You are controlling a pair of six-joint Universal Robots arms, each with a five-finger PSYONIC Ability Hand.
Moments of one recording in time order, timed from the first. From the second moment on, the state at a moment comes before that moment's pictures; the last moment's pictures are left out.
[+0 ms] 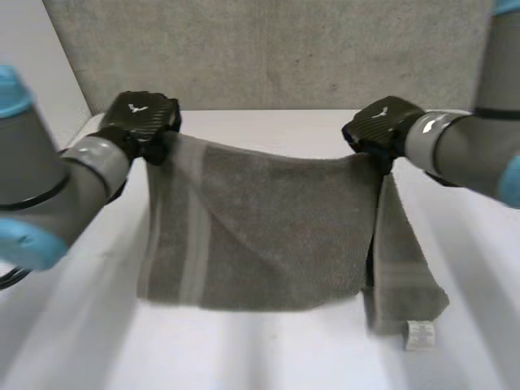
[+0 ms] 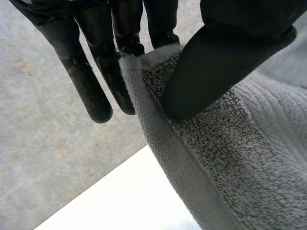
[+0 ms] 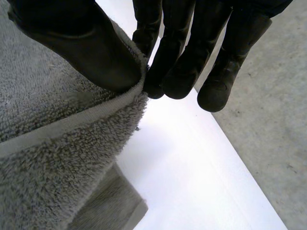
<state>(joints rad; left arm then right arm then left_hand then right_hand) 4.36 -1.95 -1.32 3.21 -1.42 3.39 1.97 -0.96 0.74 0.62 1.39 2.48 1.20 1.22 1.21 1.22 1.03 1.34 1.35 1.36 1.36 1.19</state>
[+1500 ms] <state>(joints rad) 4.48 -1.81 -1.47 3.38 -1.57 3.23 1.98 -1.08 1.56 -0.10 1.40 3.10 1.20 1.22 1.22 1.22 1.04 0.37 0.38 0.36 0.35 0.14</state>
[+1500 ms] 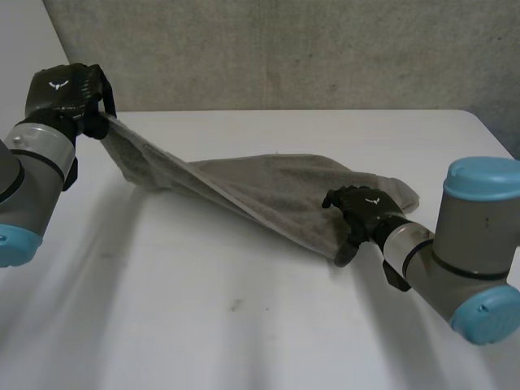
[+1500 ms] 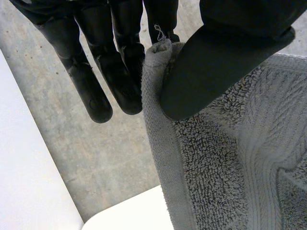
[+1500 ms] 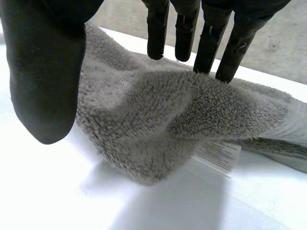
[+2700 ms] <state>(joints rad) 4.46 -1.56 -1.57 3.32 -1.55 3.13 1.83 -1.26 0.87 0.71 1.22 2.56 1.20 1.22 1.22 1.22 1.04 1.33 1.33 1.34 1.34 1.16</state>
